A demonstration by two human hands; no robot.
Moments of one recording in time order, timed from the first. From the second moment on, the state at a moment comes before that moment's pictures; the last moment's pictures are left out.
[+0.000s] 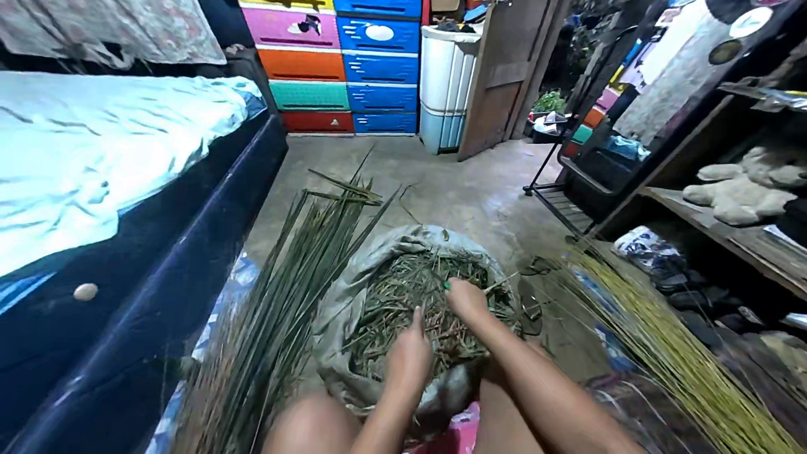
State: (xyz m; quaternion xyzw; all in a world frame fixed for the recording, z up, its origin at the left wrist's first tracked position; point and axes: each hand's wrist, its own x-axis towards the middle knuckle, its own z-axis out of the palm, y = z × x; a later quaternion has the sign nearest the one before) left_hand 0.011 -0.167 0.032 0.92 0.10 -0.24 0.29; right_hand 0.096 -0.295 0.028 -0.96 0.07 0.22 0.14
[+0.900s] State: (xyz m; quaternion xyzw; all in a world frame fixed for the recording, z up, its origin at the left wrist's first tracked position) left_hand 0.022 -0.158 0.016 0.93 0.06 -0.23 0.27; right_hand 0.120 -0.291 0.006 -0.96 0.16 0.19 0.12
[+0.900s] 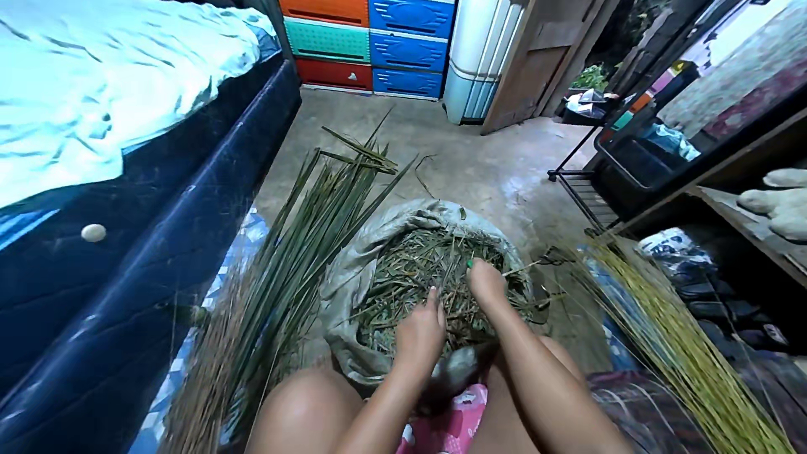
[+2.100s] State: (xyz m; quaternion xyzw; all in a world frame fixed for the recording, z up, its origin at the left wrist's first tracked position) left_hand 0.015 -0.156 0.016 0.92 0.05 -0.23 0.32; right_hand 0.118 -0.292 0.003 -0.97 0.14 0.20 0.10
